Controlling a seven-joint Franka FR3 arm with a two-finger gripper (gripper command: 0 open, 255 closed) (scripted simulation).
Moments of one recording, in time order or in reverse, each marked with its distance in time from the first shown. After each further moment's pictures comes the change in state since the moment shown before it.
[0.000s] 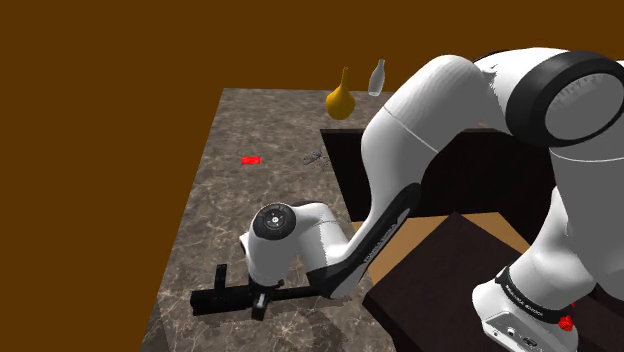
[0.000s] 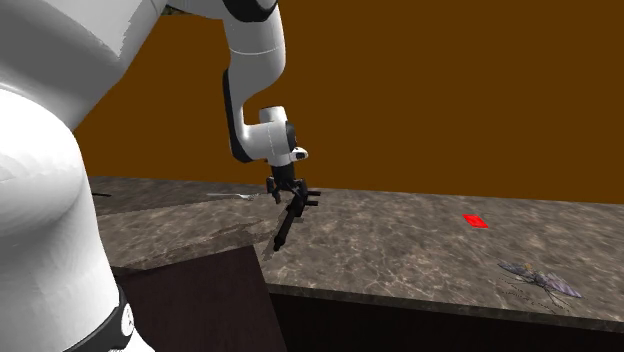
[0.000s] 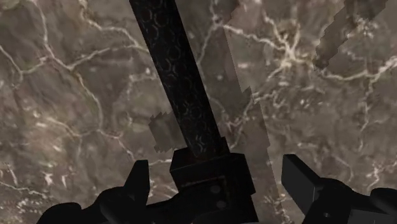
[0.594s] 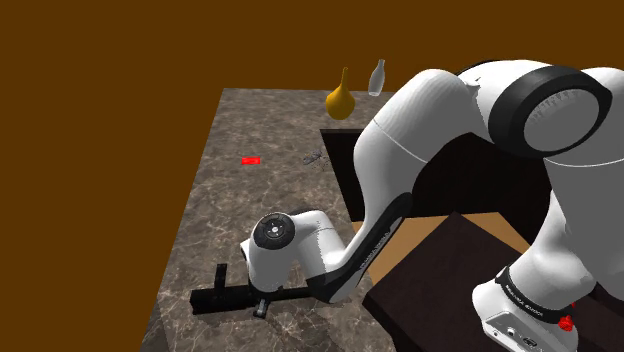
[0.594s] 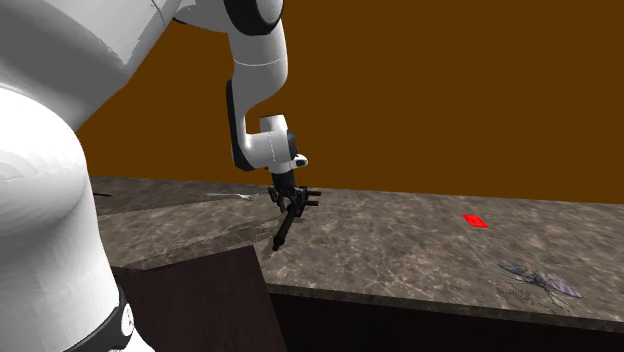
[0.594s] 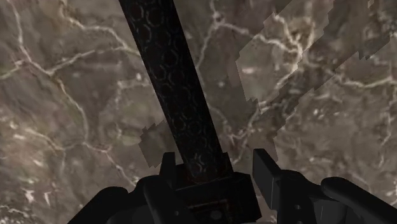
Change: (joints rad) arm 0.026 0.057 -0.032 0.027 -0.031 0.032 0.027
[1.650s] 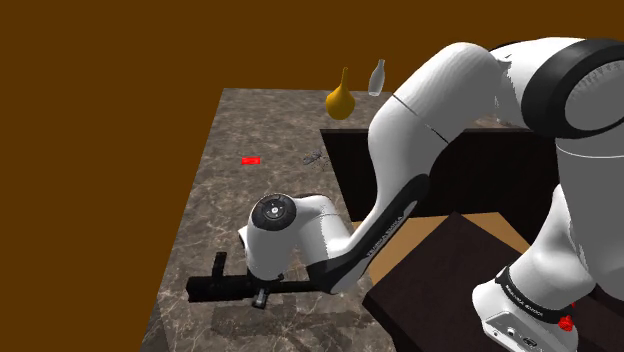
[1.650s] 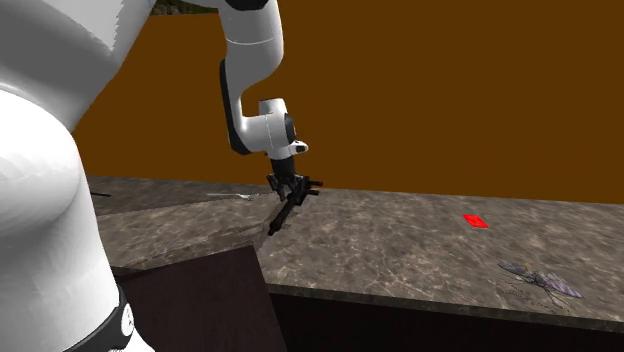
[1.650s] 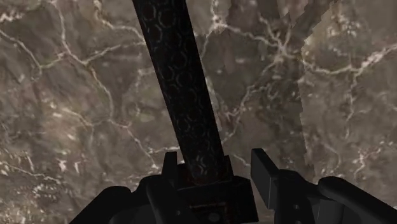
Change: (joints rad) arm -0.049 -0.105 0.062 -0.043 0.060 -0.064 -0.054
